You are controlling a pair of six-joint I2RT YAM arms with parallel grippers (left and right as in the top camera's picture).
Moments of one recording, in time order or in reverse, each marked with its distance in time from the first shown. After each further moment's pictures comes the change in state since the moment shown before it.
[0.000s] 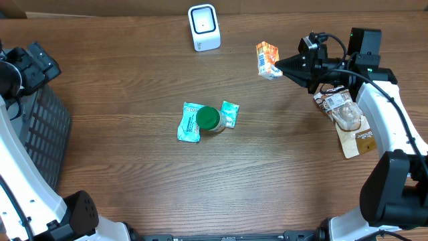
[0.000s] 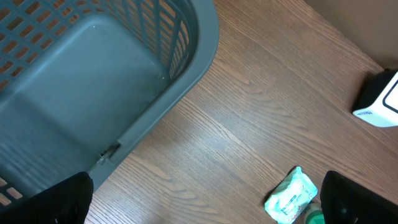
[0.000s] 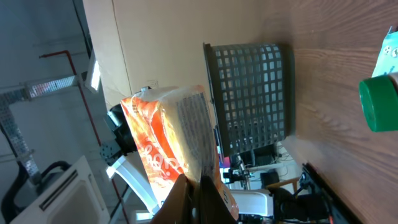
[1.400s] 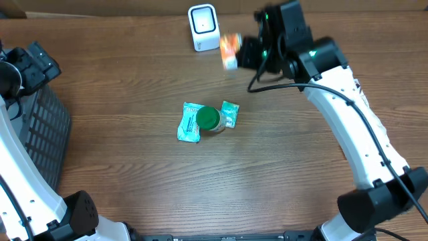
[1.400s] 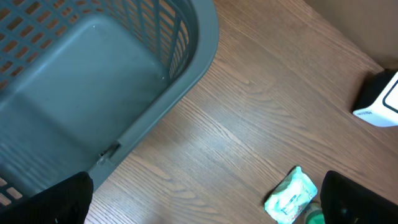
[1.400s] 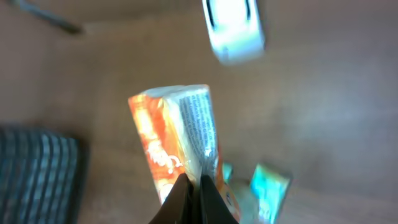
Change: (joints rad) left arm 0.000 0.000 0.000 0.001 0.000 0.000; right arm 0.499 0.037 0.566 -0.521 1.354 -0.391
